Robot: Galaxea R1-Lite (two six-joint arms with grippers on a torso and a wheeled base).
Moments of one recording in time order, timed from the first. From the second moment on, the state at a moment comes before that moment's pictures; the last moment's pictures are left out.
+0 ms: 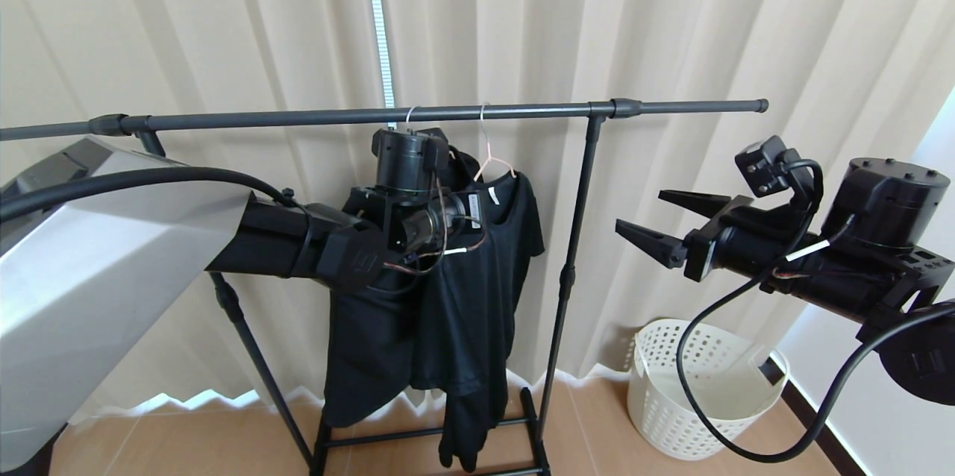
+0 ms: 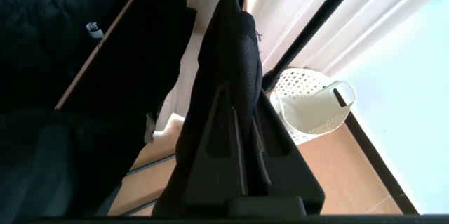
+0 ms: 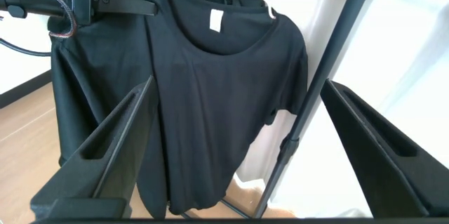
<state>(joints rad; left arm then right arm) -0.55 2.16 -1.47 -0.37 0.12 -0.28 0.22 1.76 -0.69 -0.97 0.45 -0.04</state>
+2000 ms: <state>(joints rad) -0.51 0.85 -0.22 -0.37 0.13 -0.11 0.39 1.16 -0.19 -0.93 0.23 -0.10</state>
